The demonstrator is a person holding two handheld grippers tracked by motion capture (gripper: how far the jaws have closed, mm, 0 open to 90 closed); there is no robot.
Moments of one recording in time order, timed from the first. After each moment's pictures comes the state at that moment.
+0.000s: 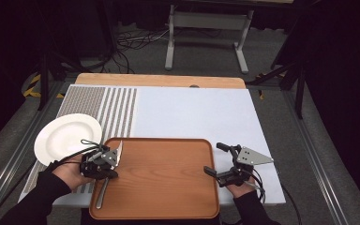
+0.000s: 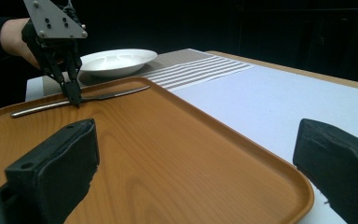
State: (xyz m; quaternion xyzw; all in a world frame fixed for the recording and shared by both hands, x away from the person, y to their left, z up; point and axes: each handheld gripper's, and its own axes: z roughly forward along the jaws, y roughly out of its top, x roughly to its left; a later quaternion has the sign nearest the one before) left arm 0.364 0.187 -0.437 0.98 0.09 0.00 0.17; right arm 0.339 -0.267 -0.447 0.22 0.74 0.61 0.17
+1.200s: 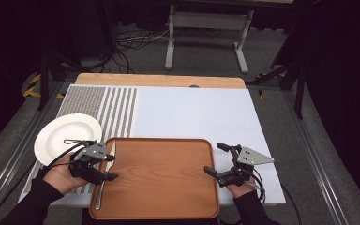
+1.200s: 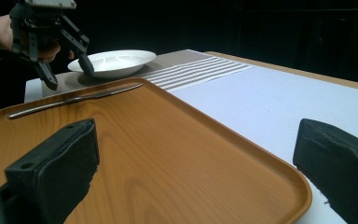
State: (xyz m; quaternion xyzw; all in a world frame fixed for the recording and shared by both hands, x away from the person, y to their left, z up) left arm 0.353 0.212 -0.418 0.93 0.15 0.05 0.33; right arm 0.339 -0.267 -0.447 0.23 0.74 0.61 0.17
